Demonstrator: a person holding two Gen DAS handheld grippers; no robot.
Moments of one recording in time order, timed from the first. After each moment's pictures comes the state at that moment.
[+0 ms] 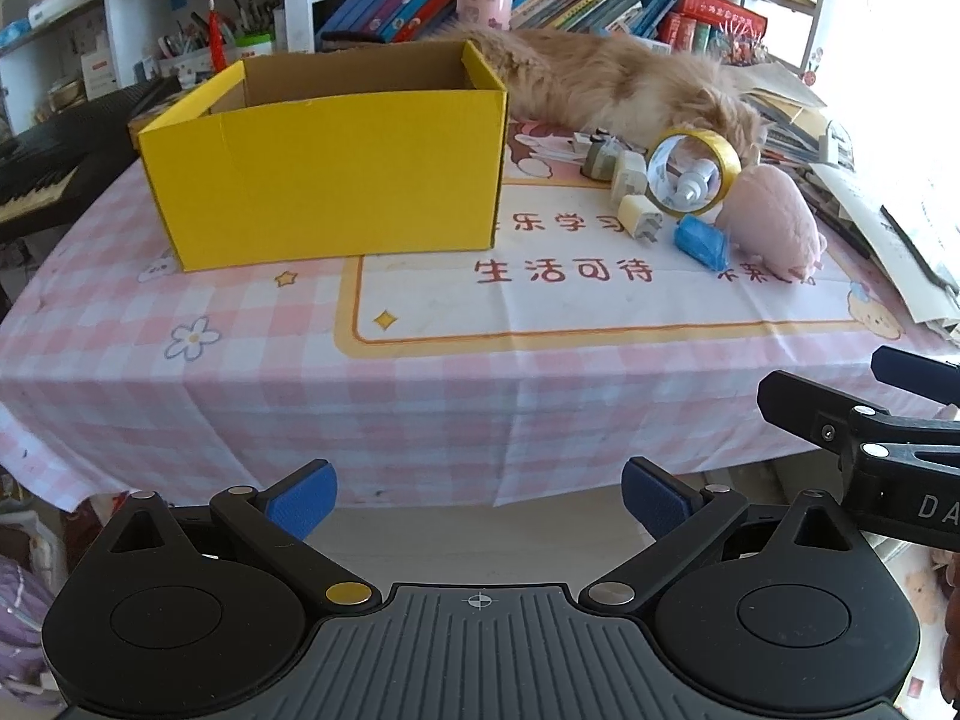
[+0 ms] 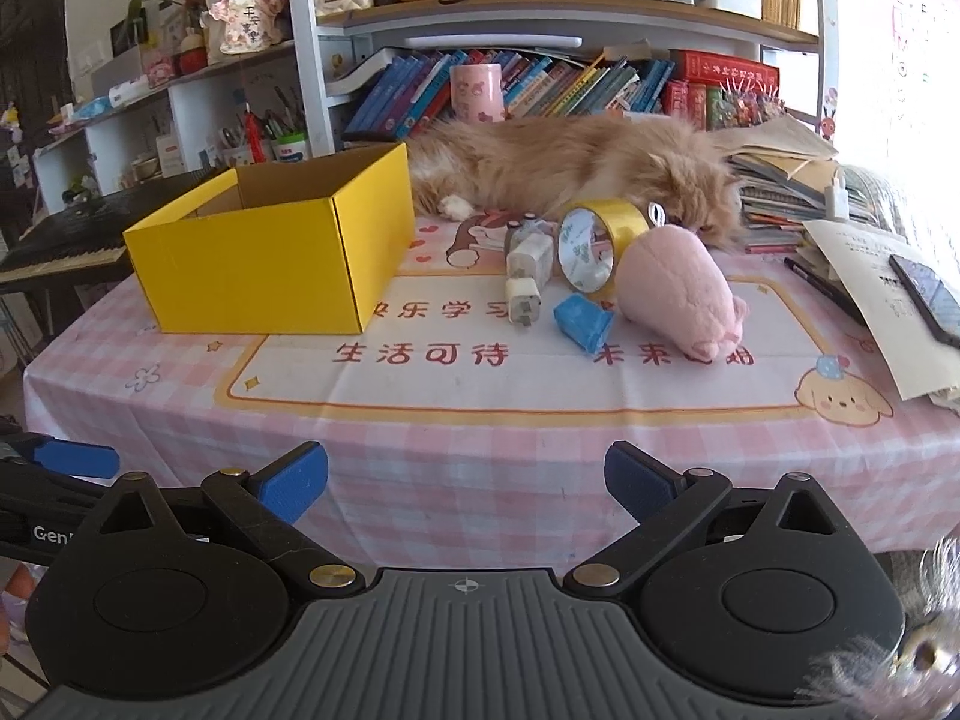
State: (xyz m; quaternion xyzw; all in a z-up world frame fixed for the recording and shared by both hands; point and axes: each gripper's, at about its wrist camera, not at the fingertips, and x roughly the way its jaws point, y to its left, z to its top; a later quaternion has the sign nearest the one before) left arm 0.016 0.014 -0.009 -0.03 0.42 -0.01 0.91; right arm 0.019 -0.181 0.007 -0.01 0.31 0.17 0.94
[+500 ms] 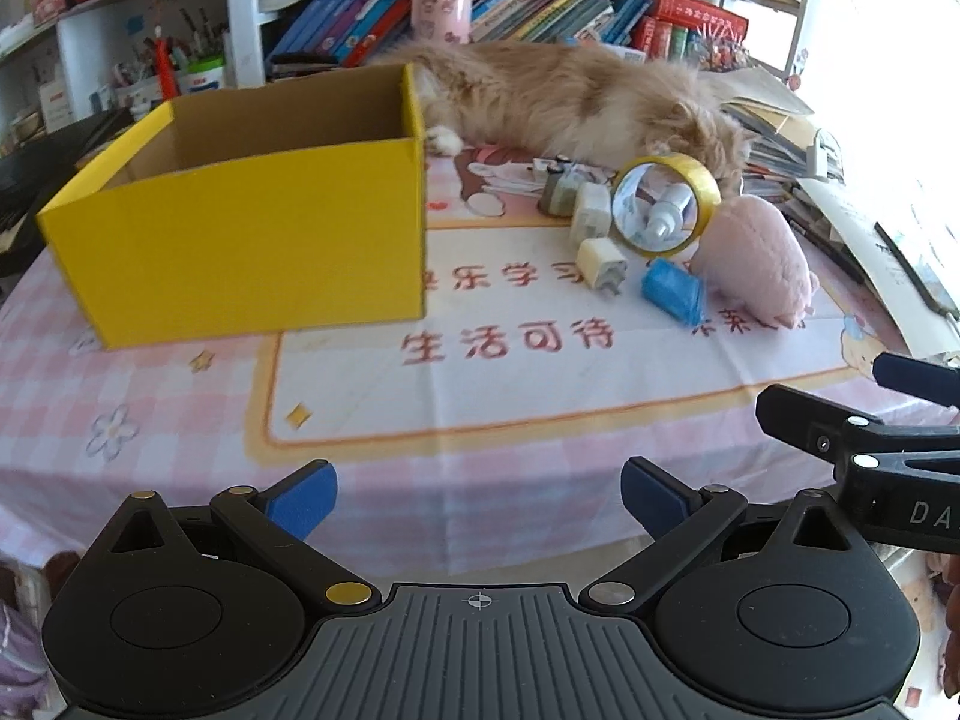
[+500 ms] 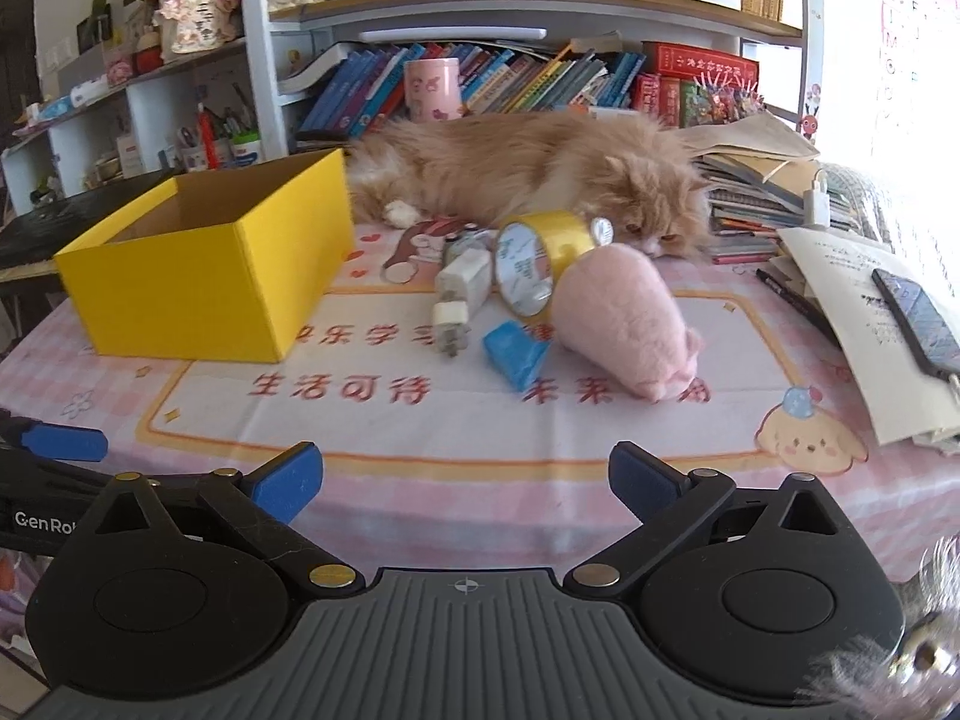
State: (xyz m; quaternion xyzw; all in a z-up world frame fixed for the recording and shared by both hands) left arm 0.075 -0.021 -0.005 -0.02 0.41 -0.02 0.91; right arm 0.075 -0.210 0.010 -0.02 0.32 0.15 0.94
